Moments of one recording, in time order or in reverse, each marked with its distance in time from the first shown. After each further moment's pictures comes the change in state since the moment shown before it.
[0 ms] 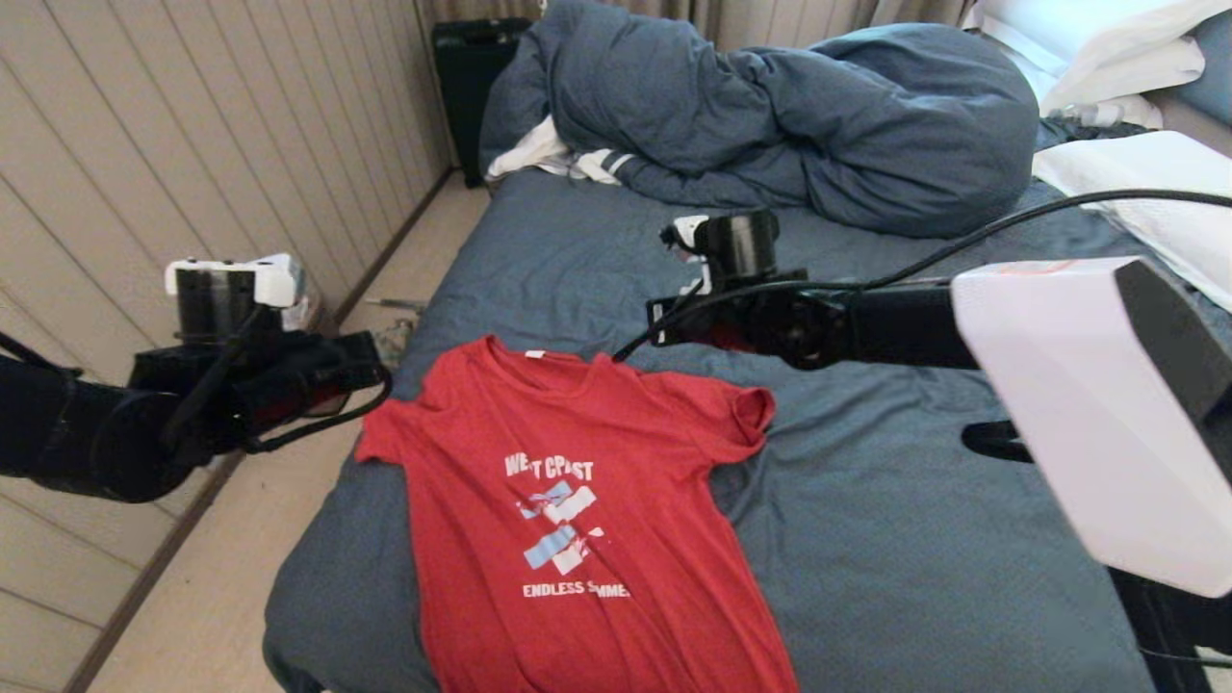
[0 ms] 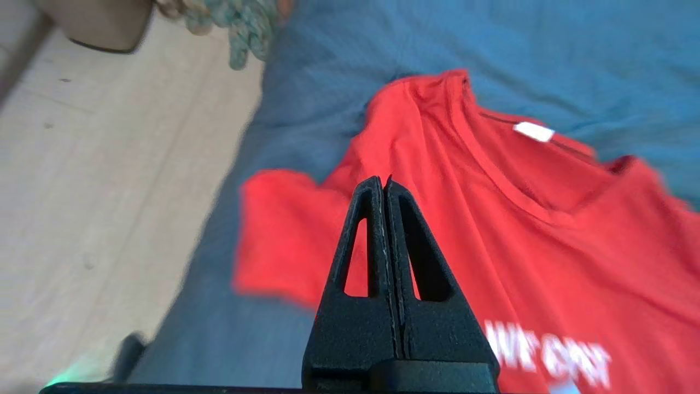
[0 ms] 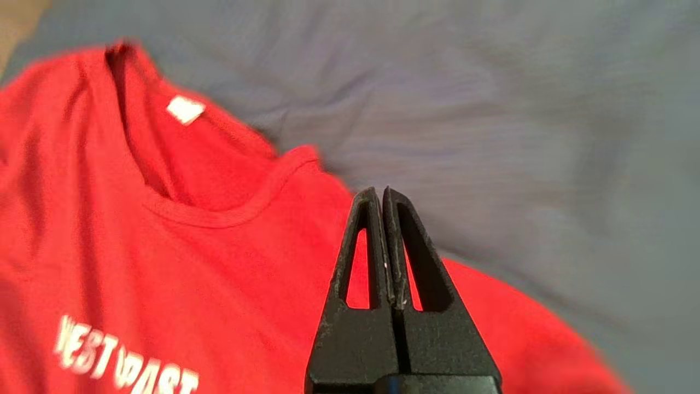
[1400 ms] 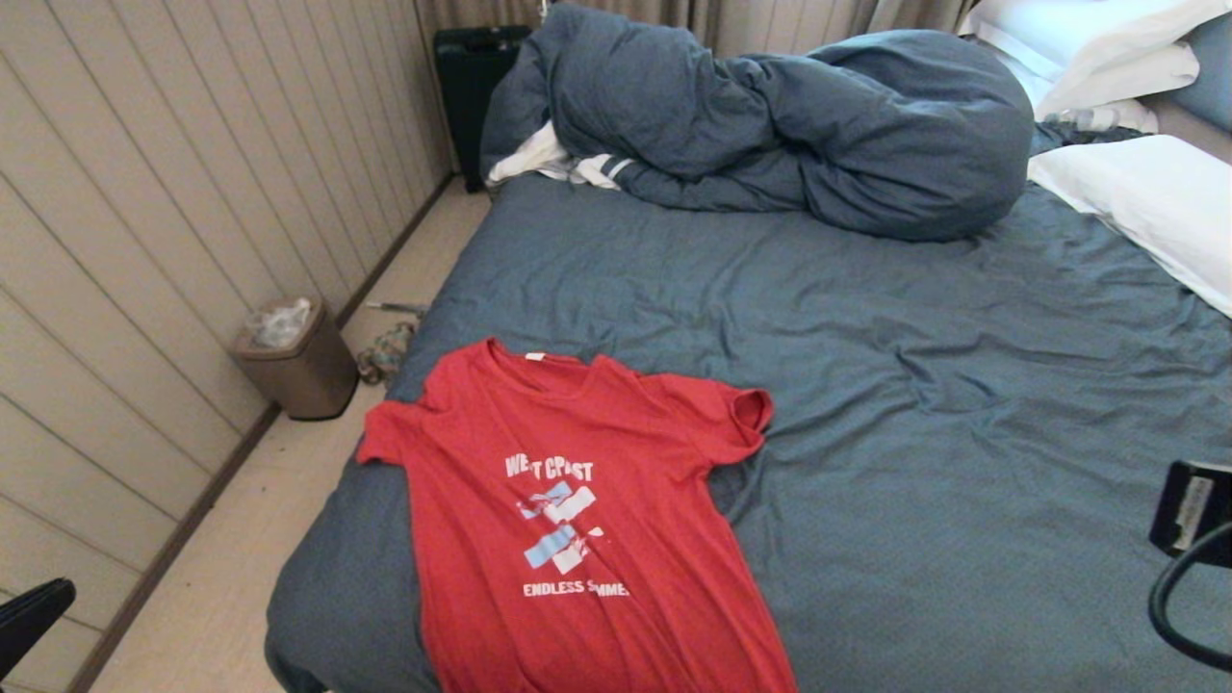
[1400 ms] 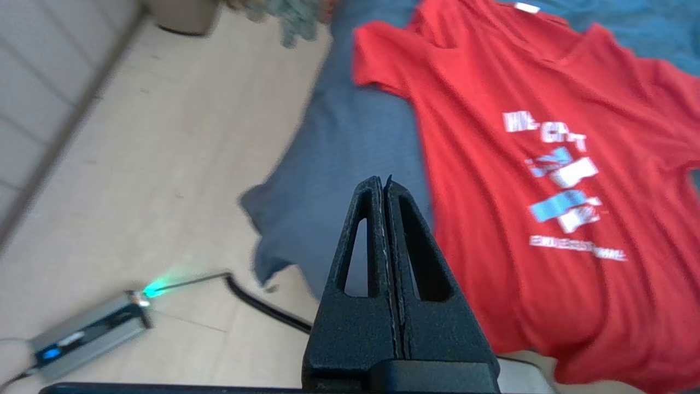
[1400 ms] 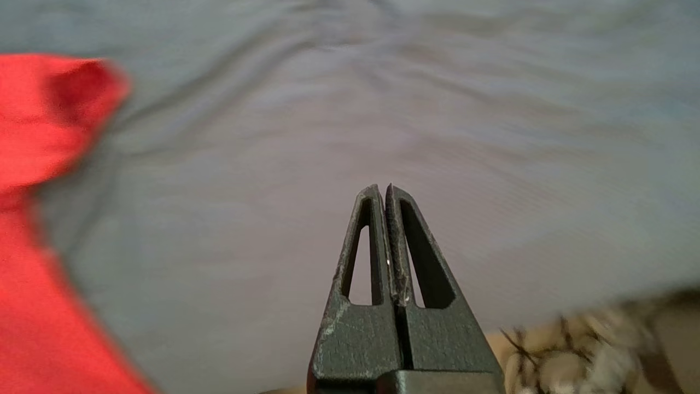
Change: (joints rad) left arm 0.143 -1.146 0.570 0.522 -0.082 0.108; right arm -0.122 -1.245 1.296 0.111 -0.606 0.256
